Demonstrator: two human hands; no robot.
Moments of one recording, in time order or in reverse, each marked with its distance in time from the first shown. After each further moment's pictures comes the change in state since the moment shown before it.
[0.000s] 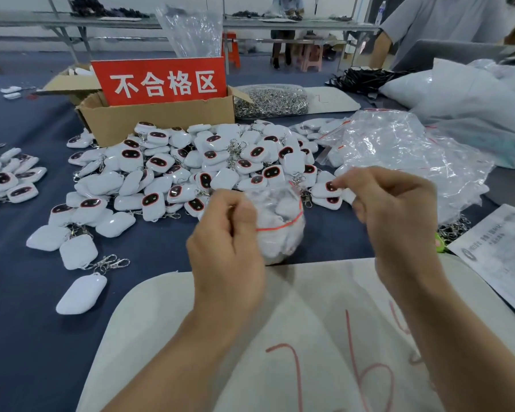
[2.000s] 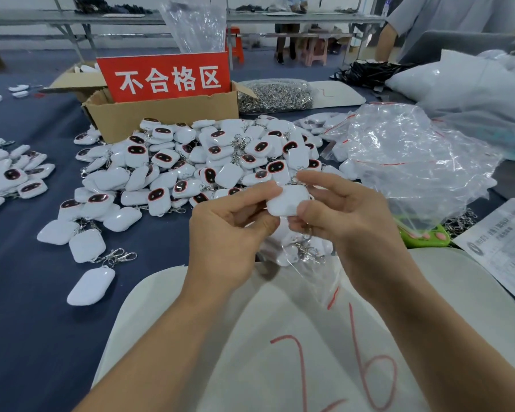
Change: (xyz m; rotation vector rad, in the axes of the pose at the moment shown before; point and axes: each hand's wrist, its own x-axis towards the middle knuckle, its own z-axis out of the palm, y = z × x) left_hand 0.021 -0.014 -0.003 -0.465 -0.297 -0.182; right_hand -0.026 -0.004 0.015 0.345 -0.358 0.269
